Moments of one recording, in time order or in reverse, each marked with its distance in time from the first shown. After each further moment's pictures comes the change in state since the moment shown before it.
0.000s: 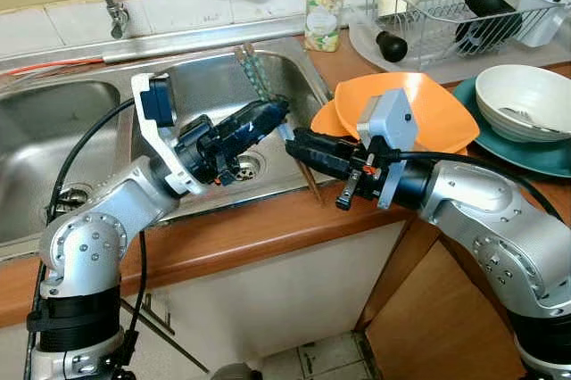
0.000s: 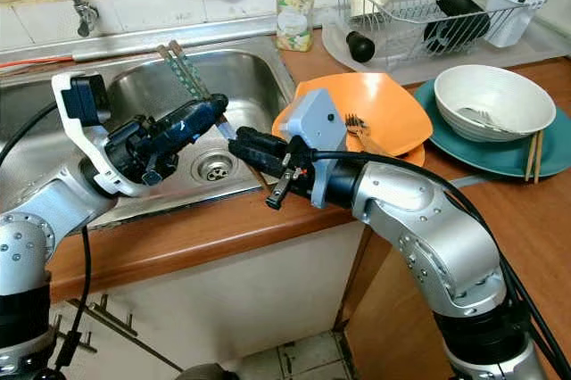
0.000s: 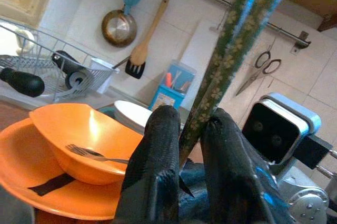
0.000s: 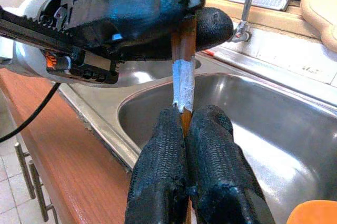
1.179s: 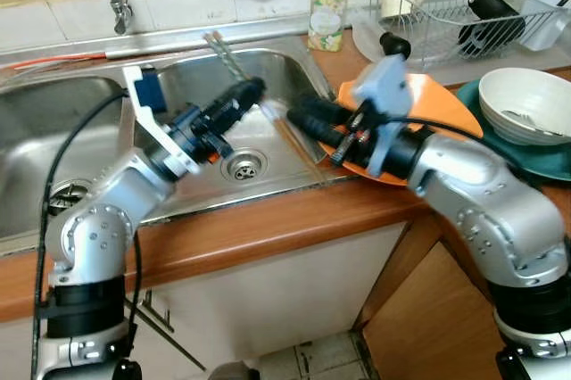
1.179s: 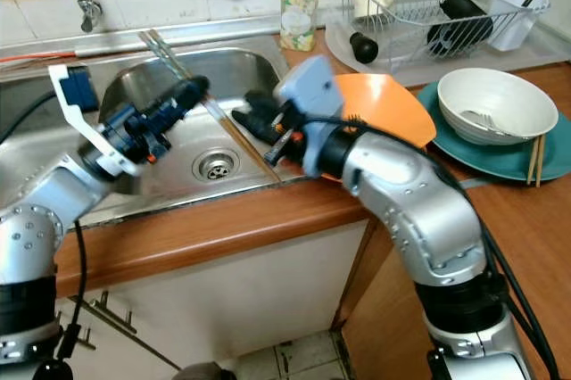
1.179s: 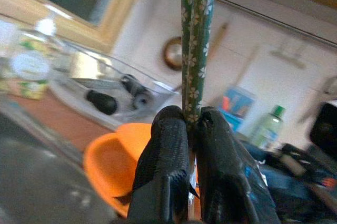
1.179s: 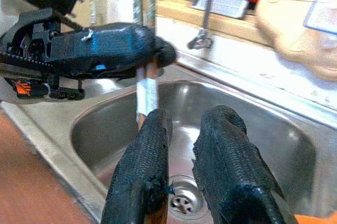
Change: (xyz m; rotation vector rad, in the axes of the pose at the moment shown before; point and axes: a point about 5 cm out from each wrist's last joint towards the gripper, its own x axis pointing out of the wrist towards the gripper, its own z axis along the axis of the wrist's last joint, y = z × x) left arm -0.007 0.030 0.012 0.082 -0.090 0.245; right arm 0.013 -0.024 0.012 -0.029 -0.027 -0.151
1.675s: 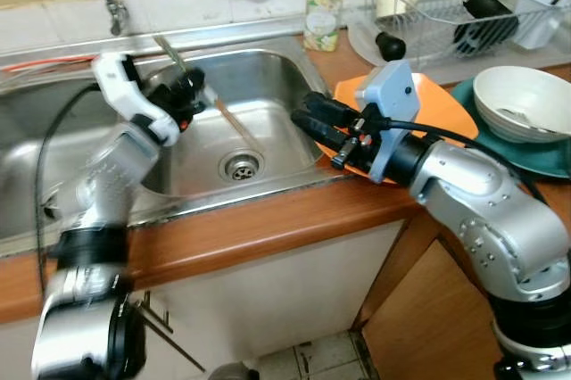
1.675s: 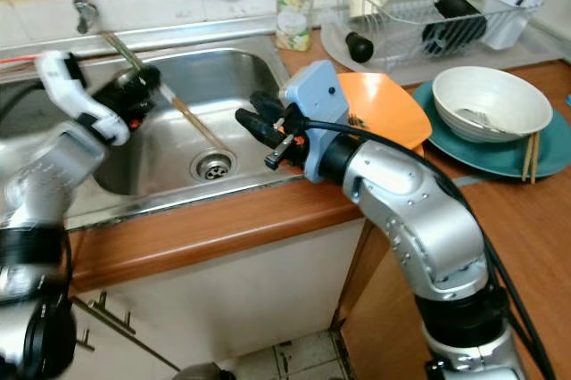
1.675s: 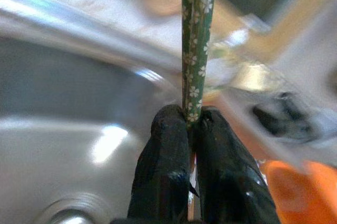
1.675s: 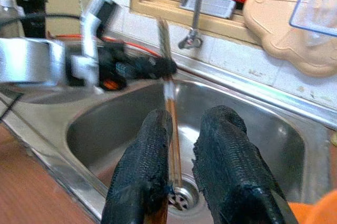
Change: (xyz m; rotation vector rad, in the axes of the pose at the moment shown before) left arm 0.007 0.086 0.012 0.039 0.011 0.636; right arm -0.002 0.011 -0.001 0.007 -0.003 -0.037
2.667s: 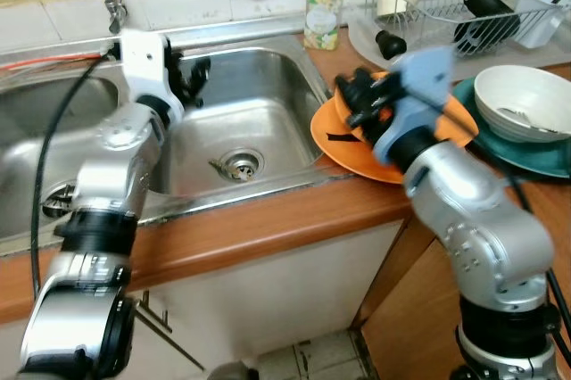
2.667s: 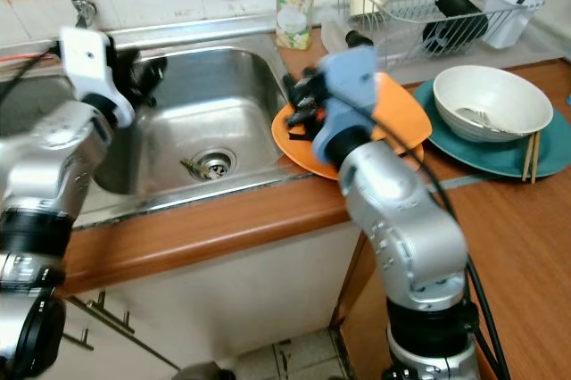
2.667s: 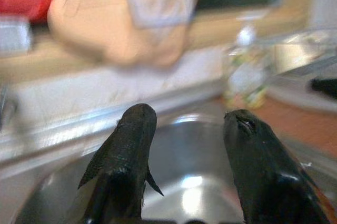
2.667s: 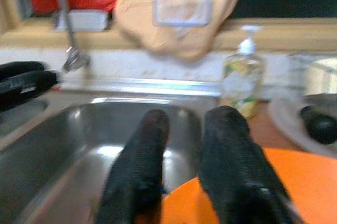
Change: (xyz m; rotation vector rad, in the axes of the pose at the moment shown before) left arm -0.002 -0.030 0.021 0.675 -0.164 -0.026; right arm -0.008 -0.023 0.003 0.139 -0.074 -0.517
